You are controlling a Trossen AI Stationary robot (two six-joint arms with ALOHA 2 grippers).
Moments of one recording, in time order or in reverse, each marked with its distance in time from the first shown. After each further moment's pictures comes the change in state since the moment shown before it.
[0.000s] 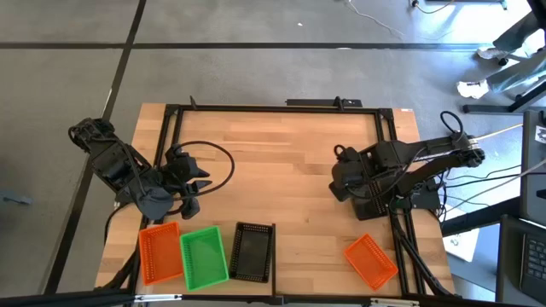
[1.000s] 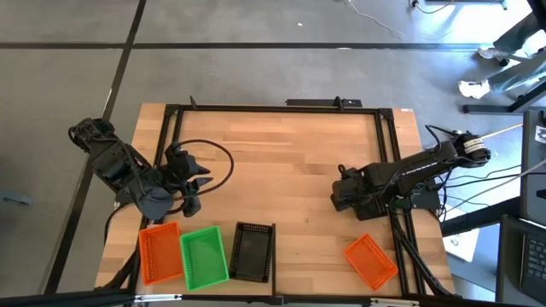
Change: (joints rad) left arm 0.000 0.000 0.000 0.004 -0.054 0.009; right arm -0.012 -0.084 -0.677 0.536 -0.179 0.267
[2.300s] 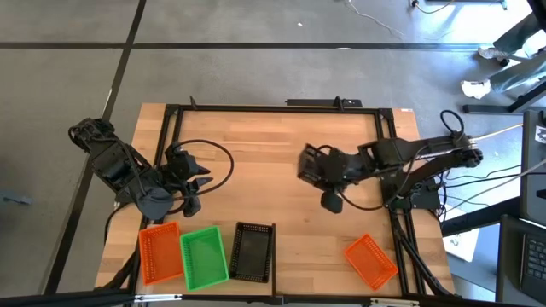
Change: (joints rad) left arm 0.000 0.000 0.000 0.000 0.001 -0.001; right arm 0.000 0.087 0.715 -0.076 0.114 -0.936
